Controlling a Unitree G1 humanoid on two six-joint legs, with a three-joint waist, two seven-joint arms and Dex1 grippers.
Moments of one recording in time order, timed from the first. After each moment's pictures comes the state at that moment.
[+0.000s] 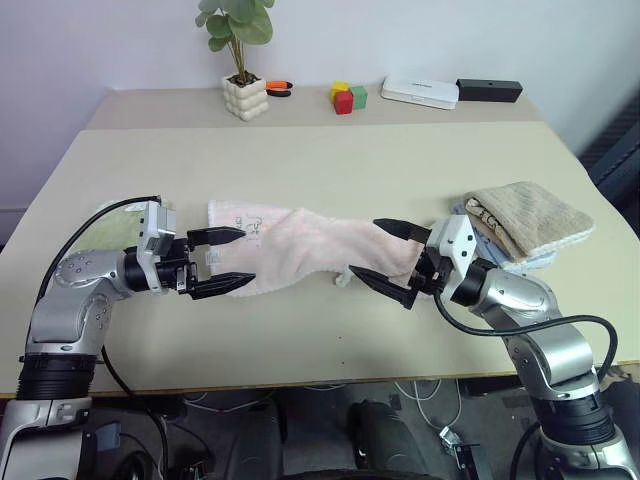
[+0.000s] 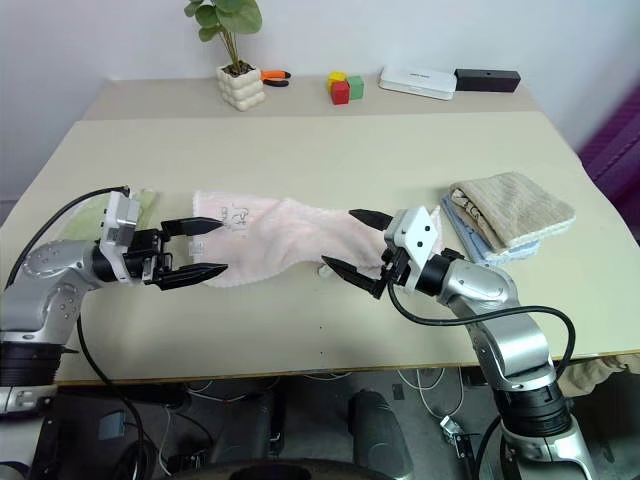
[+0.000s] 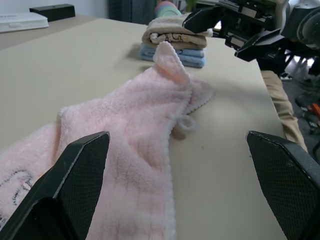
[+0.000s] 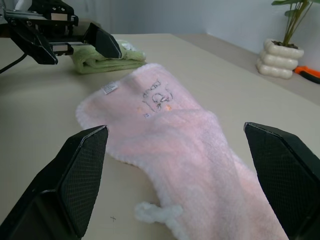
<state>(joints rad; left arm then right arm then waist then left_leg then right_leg) -0.31 0.73 0.13 0.06 -0.59 0.27 -1.35 -0.21 -0.53 0.02 -0.39 0.41 0.32 0.79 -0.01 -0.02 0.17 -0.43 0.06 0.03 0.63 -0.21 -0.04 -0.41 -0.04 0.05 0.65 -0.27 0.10</state>
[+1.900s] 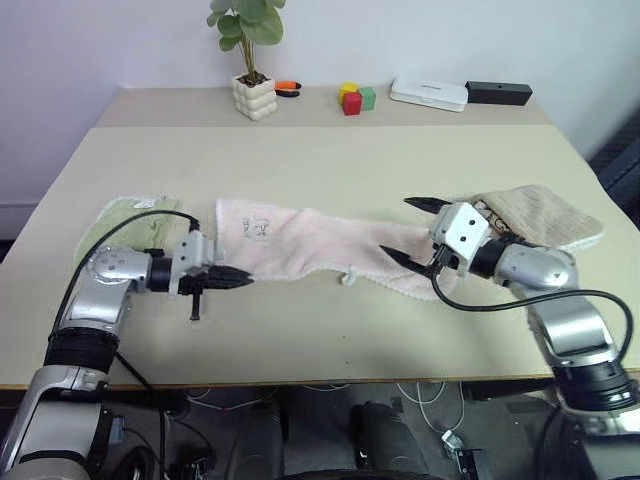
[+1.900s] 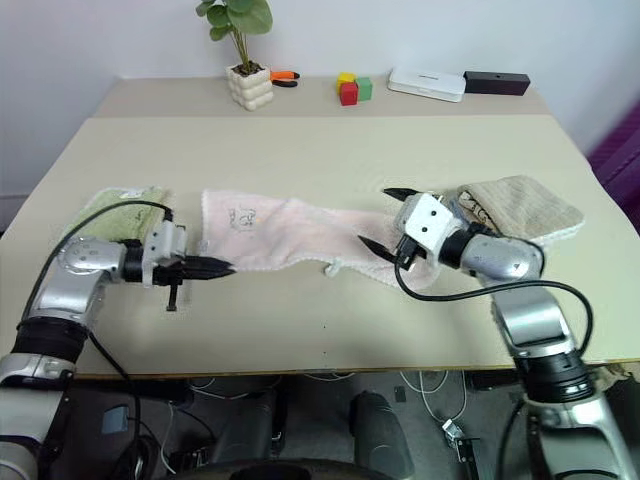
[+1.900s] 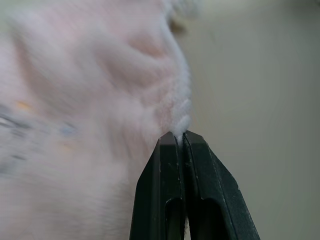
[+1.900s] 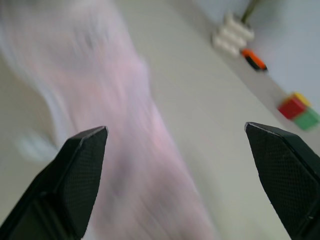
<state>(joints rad) -0.47 0.72 -0.03 0.42 -0.30 -0.13 -1.43 -0.32 -0.75 0.05 -0.16 0.06 0.10 0.77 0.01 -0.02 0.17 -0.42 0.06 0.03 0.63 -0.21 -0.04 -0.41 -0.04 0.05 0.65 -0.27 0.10</state>
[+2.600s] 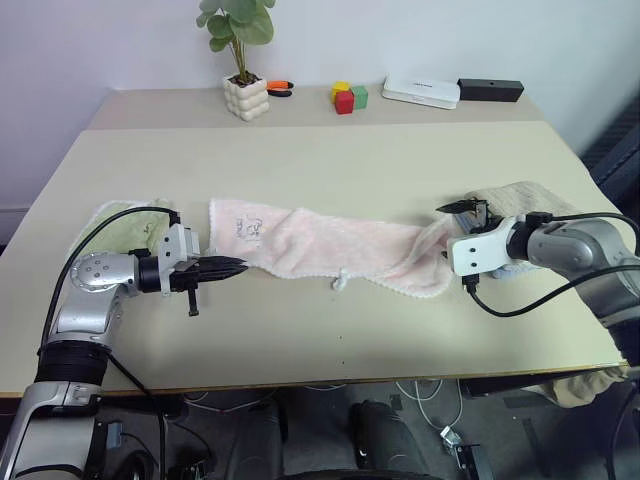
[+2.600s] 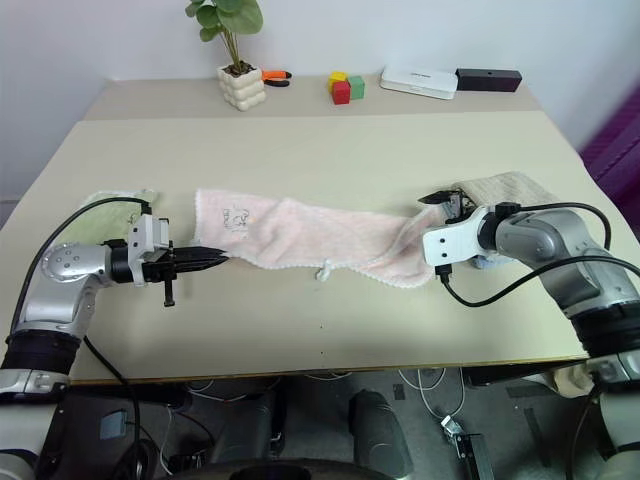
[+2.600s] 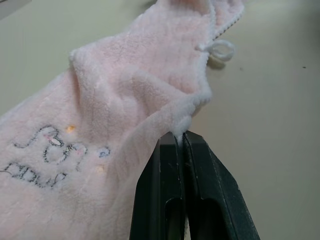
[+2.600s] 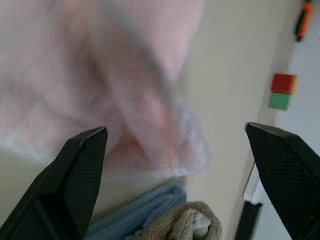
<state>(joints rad) -0.39 0.71 0.03 0.33 -0.32 -0.12 -1.34 -0.56 -1.01 0.25 0.27 -0.49 -0.47 0.75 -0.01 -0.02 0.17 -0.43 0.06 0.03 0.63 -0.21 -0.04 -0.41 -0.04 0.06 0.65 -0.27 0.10</state>
